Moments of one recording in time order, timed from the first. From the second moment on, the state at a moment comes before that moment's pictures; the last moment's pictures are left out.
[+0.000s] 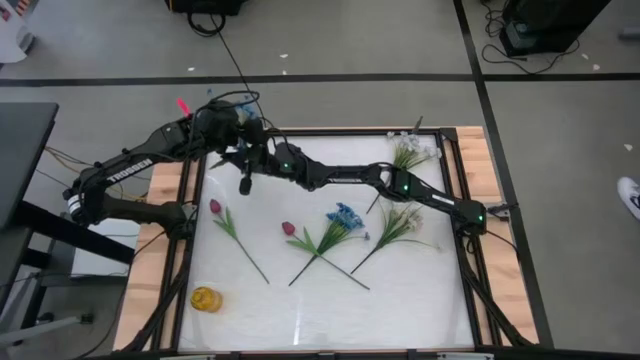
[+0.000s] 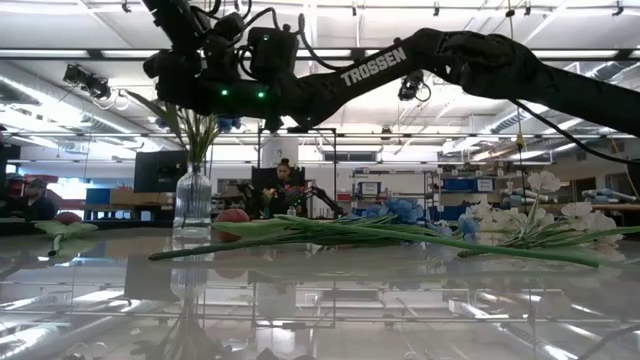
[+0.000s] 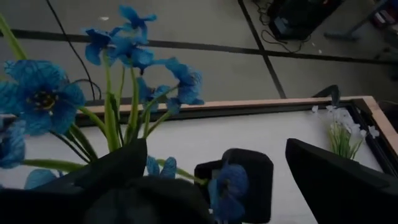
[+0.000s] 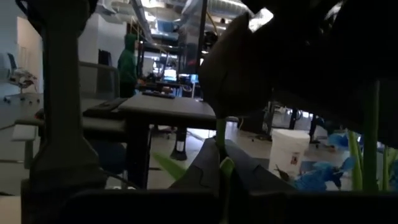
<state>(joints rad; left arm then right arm) 0.53 1.11 1.19 -0.74 -0.41 -0.78 -0.21 2.69 2.34 0.56 -0.07 -0.10</state>
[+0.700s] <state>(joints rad) 0.58 1.08 1.19 -0.73 -0.33 -0.68 -0.20 2.69 2.34 0.51 -0.02 -0.07</state>
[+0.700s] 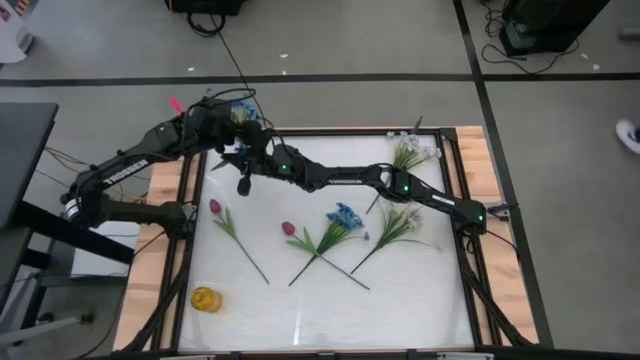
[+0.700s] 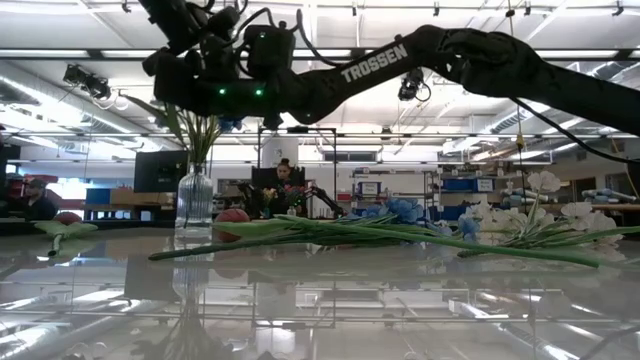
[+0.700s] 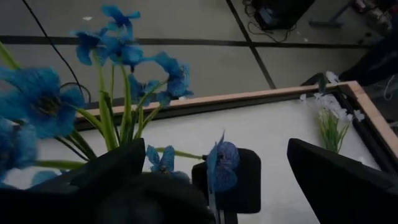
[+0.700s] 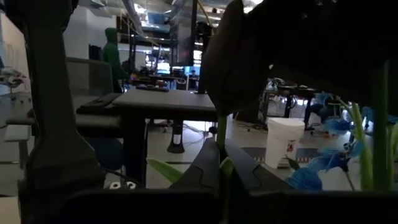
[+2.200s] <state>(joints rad) 0.63 0.92 1.21 -0.67 -0.18 -0.75 -0.20 2.69 2.34 0.44 -0.03 -0.01</state>
